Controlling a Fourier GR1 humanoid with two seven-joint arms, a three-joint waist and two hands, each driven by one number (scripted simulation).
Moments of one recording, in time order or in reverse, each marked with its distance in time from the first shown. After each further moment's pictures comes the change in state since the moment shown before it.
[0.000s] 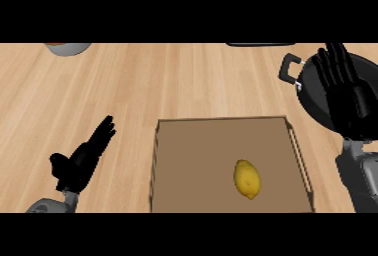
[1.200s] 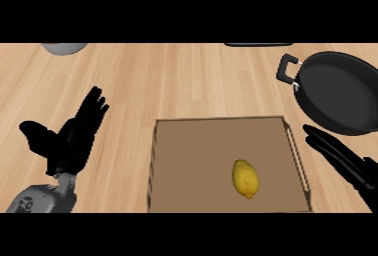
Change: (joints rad) left arm -0.077 -0.037 0.071 -0.303 0.003 0.240 0.332; right arm 0.475 -0.334 0.198 -0.512 0.453 0.132 -0.172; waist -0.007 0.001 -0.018
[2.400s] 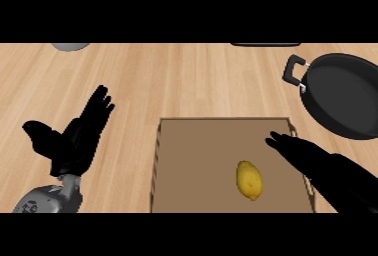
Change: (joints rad) left arm 0.003 -0.068 0.021 -0.059 -0.081 -0.031 0.073; right arm -0.267 -0.003 0.171 -0.136 0.031 0.415 0.859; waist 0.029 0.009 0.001
